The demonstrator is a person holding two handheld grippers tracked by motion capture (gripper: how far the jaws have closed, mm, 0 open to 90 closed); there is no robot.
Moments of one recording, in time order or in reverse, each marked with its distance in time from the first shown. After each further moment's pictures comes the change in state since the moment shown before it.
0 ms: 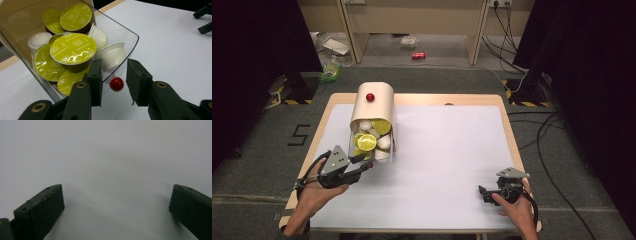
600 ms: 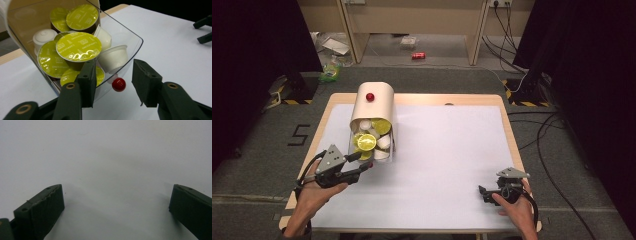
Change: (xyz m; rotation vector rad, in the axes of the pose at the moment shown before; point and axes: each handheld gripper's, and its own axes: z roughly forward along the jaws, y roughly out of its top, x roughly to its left) left arm 0.006 -0.003 -0.004 -0.046 0.011 -0.084; right arm 0.000 0.000 0.000 -0.001 0.001 0.001
